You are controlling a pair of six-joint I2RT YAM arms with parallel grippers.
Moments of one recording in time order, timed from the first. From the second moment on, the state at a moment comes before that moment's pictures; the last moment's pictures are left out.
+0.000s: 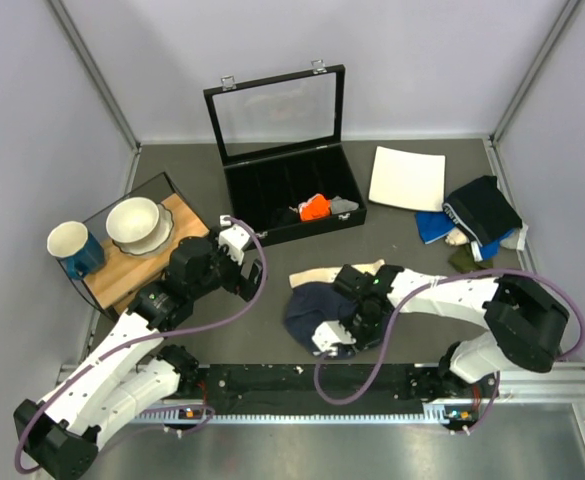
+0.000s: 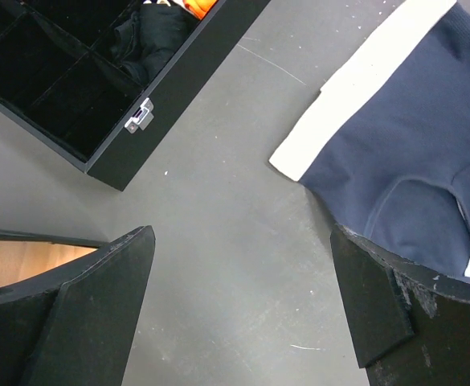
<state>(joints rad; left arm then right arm) -0.55 0.74 0.66 -0.39 0.14 0.08 0.95 1.43 0.75 -0.77 -0.50 -1.17</state>
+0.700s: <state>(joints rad) -0.55 1.19 0.65 -0.22 0.39 -0.37 0.51 1.42 0.90 -0.70 -0.50 -0.69</state>
